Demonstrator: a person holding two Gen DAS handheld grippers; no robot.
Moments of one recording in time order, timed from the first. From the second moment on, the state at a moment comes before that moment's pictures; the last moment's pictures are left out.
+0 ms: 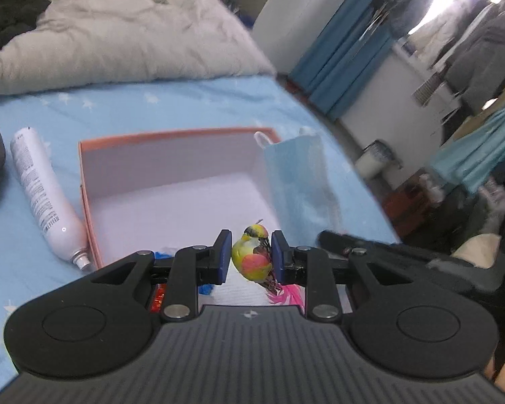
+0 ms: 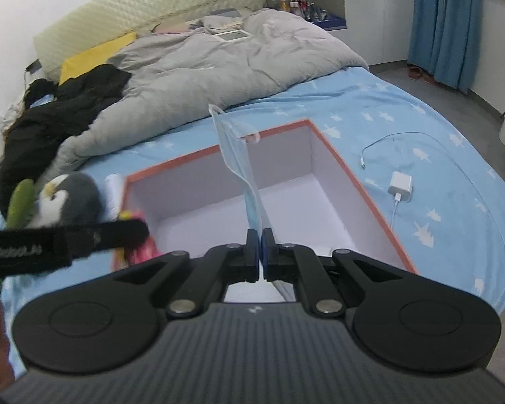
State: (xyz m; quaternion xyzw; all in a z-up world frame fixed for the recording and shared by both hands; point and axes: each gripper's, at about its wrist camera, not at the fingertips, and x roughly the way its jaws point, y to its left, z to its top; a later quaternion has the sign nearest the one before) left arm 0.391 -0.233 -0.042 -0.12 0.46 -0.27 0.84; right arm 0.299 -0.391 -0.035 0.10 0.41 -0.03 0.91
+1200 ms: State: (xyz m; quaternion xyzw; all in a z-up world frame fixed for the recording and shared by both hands) left arm 0.330 -0.173 0.019 -0.05 0.39 -0.26 0.88; right arm 0.229 -0.390 0.043 0.13 0.34 -0.02 0.93
